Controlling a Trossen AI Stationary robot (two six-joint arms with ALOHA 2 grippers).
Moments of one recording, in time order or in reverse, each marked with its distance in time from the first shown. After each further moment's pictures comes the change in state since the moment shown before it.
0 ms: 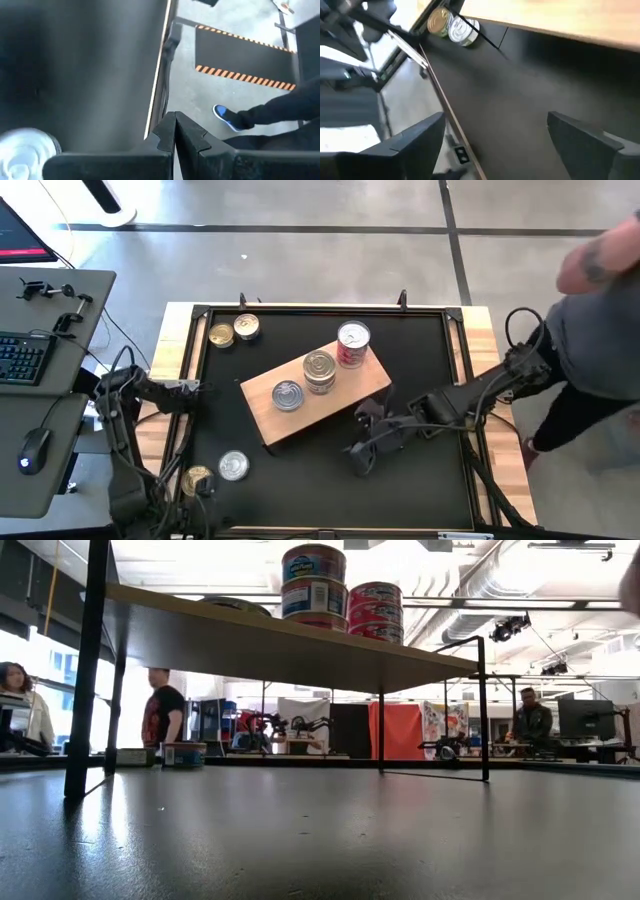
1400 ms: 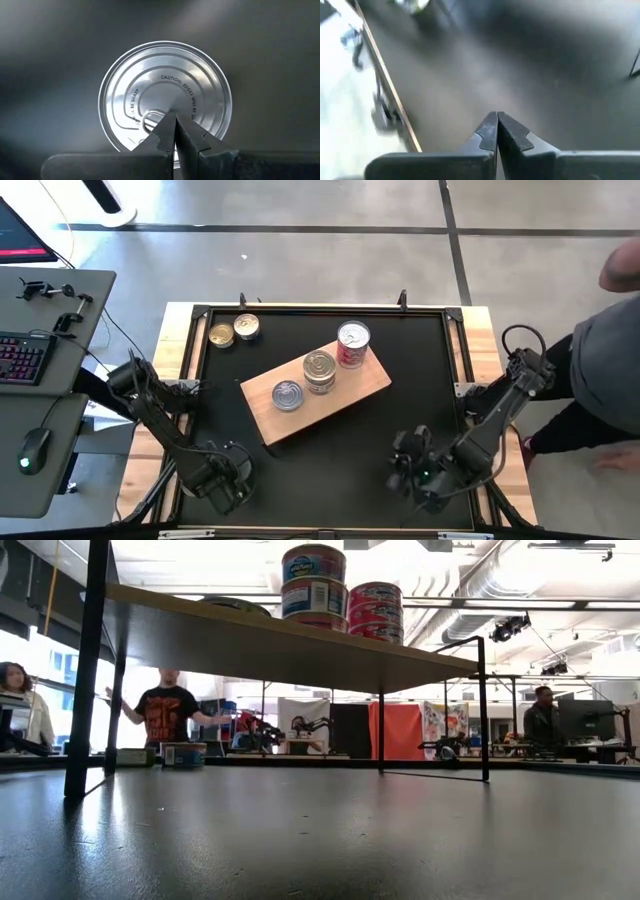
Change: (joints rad) left arm 0.266 -0.006 -0.523 0.036 0.471 -0.386; right arm 0.341 0.002 -0.093 -0.296 0.335 0.230
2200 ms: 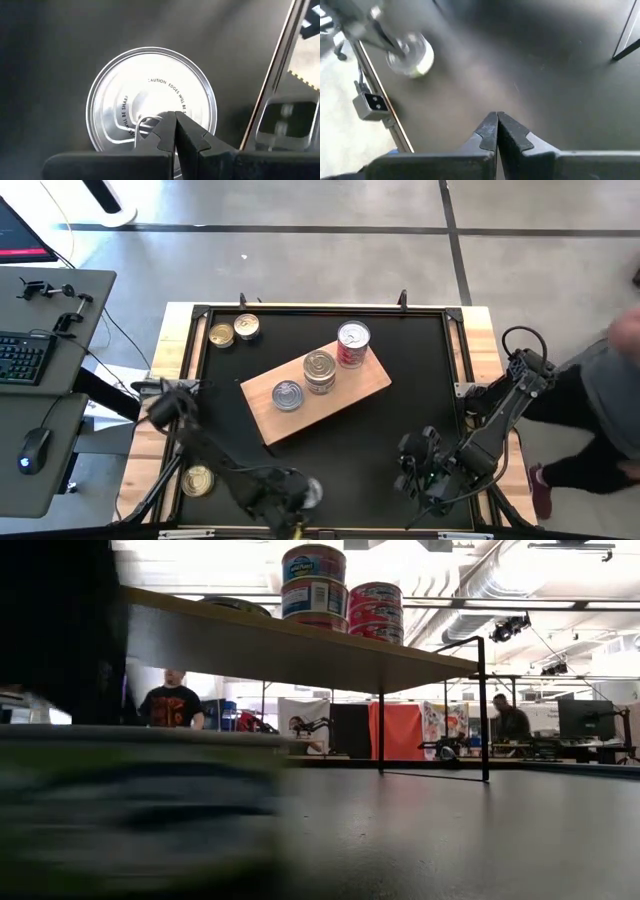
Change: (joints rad) left arm 0.175 0.415 0.394 0.432 -0.282 0.419; right arm 0.034 0.000 0.000 -0.092 -0.024 0.072
